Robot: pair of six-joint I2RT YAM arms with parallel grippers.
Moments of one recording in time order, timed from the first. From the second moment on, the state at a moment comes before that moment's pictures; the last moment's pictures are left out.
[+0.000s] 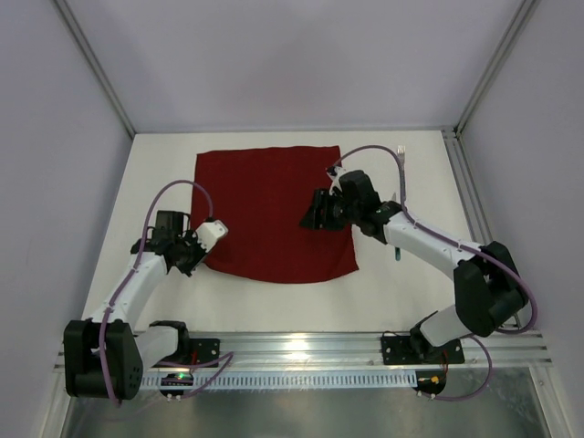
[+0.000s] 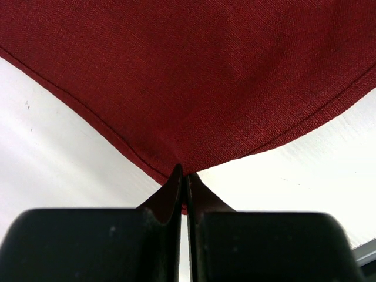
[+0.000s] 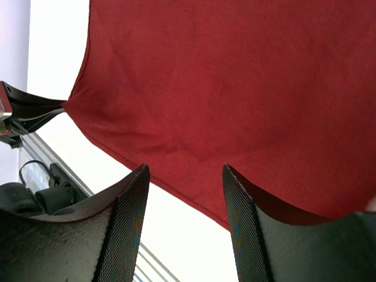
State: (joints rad) left arm -0.05 1.10 0.63 -0.64 0.24 0.75; right arm 0.54 1.46 0.95 -0.15 -0.31 0.58
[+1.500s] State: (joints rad) left arm -0.05 1.10 0.53 -0.73 0.14 0.99; right arm 0.57 1.18 0.81 -0.63 -0.12 -0.26
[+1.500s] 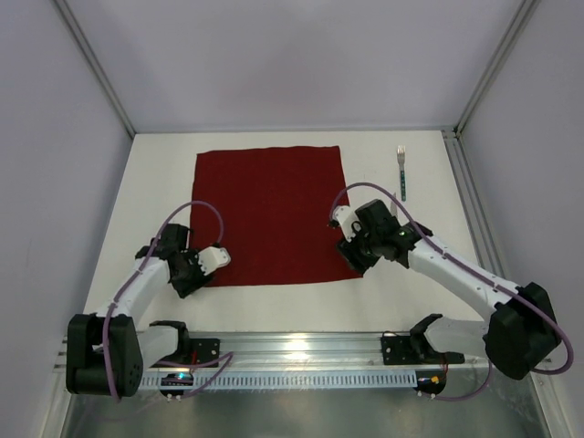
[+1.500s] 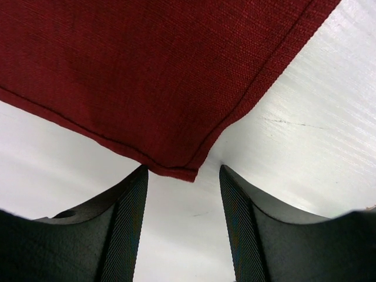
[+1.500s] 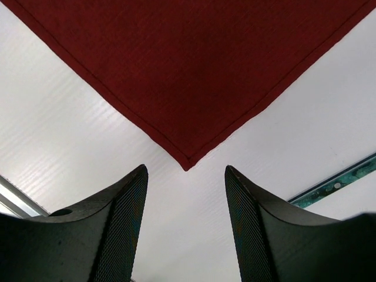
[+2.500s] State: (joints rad) left arm -0.05 1.11 0.51 -0.60 0.14 0.91; right arm 0.64 1.61 0.90 -0.72 0.03 -0.34
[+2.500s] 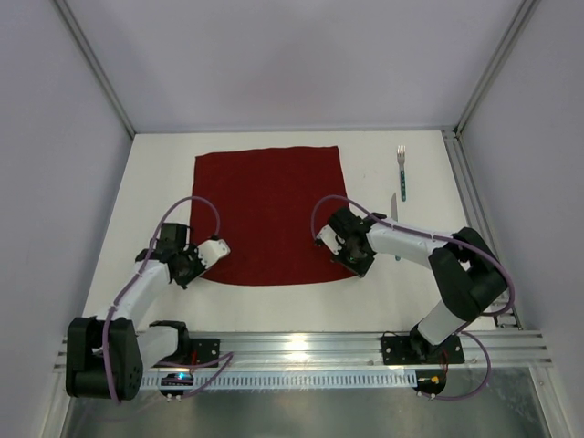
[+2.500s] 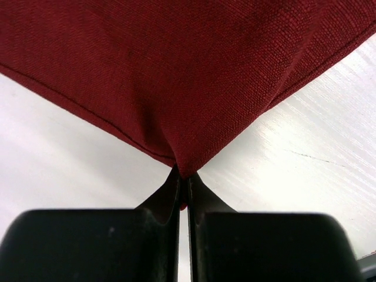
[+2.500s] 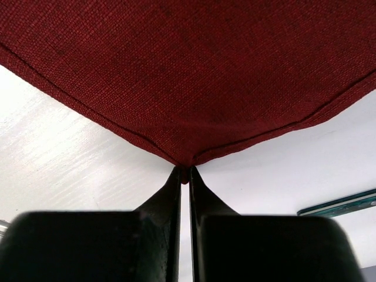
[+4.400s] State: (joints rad) left arm -0.03 1.93 1.50 -0.56 -0.06 0.52; right arm 0.25 1.99 1.62 -0.54 -0.22 0.00
